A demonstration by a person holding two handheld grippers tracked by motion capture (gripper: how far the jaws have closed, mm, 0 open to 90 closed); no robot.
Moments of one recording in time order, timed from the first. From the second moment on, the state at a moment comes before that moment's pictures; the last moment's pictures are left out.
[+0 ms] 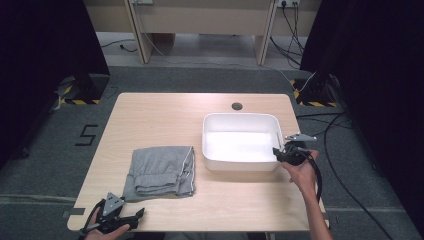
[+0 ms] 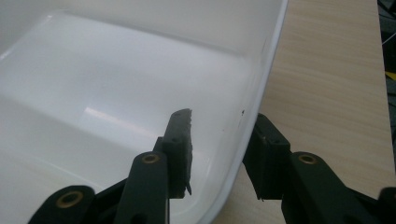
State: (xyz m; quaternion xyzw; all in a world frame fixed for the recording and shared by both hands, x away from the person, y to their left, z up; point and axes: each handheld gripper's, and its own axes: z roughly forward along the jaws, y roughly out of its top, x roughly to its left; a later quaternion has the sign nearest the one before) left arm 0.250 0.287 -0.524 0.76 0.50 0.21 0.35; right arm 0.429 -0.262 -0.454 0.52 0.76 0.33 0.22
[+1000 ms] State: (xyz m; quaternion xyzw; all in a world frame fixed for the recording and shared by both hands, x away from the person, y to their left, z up) left arm 0.249 0.287 -0.524 0.76 0.50 0.21 0.35; right arm 0.395 -0.269 -0.447 0.52 0.74 0.36 0.23
